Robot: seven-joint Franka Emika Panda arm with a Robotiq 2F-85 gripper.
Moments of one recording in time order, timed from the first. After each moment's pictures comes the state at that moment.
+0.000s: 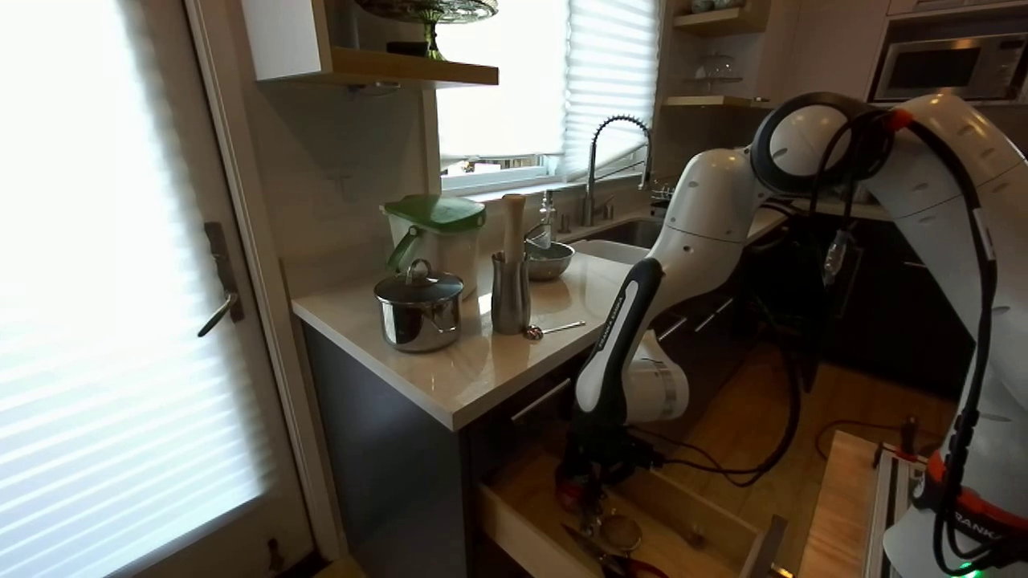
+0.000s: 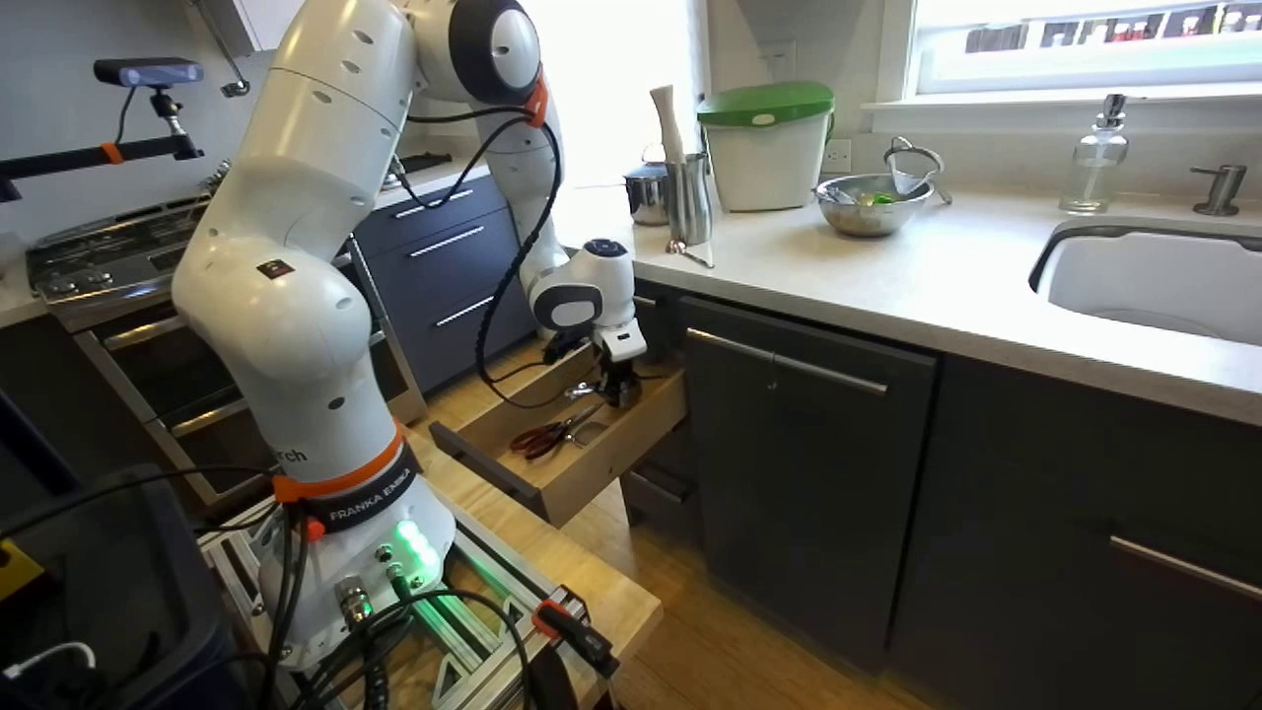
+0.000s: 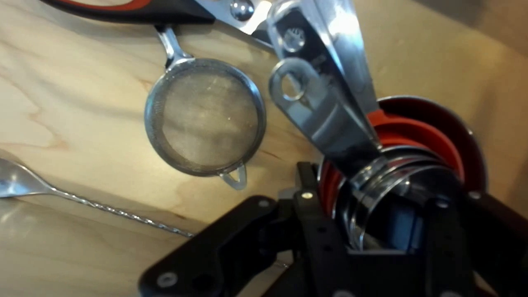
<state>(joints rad) 0.02 0.70 0.20 -2.31 0.66 3.08 0.71</state>
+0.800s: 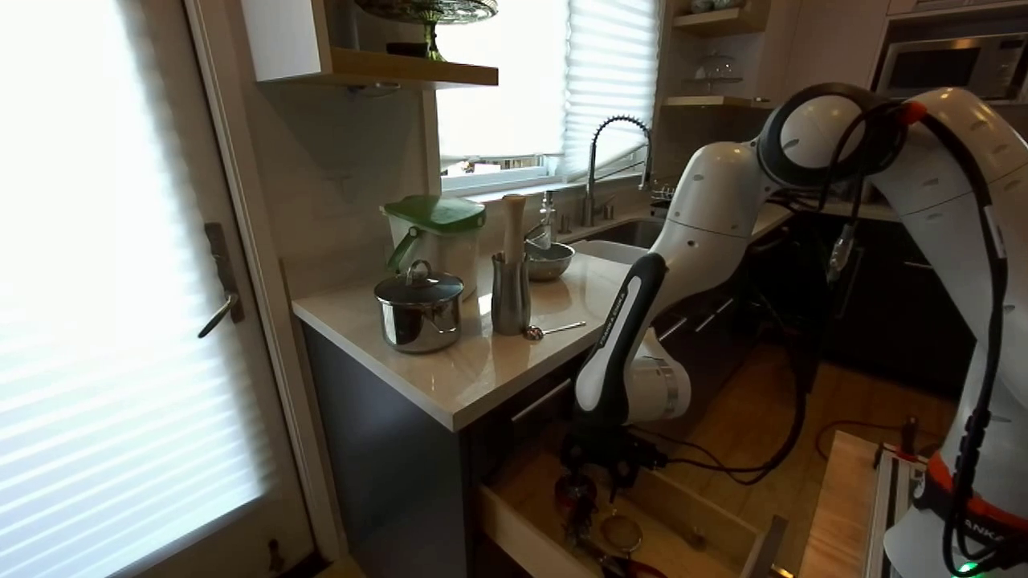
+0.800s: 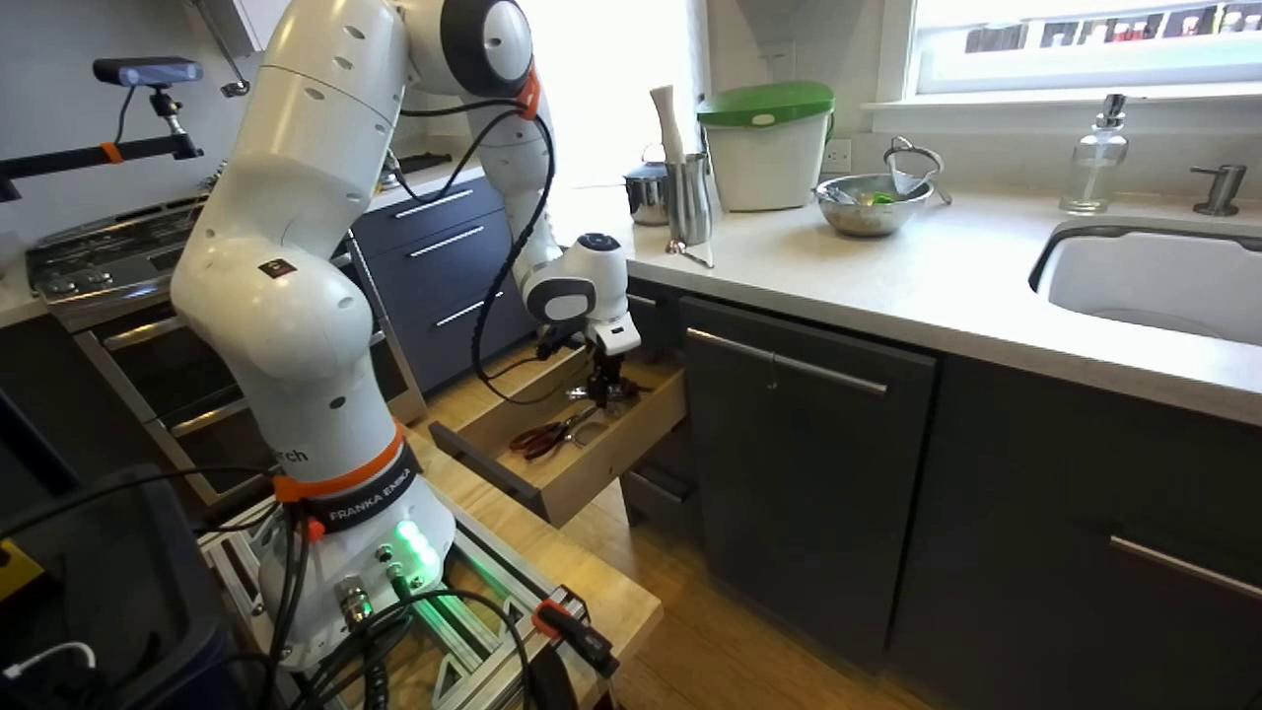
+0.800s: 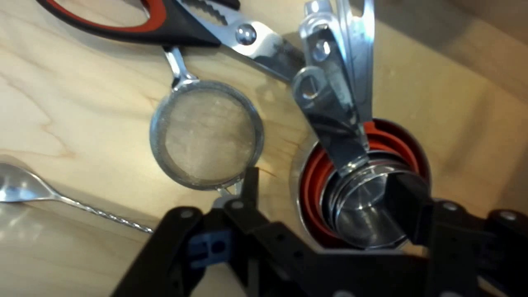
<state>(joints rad) 0.04 0.66 0.21 -2.34 0.67 3.06 0.68</state>
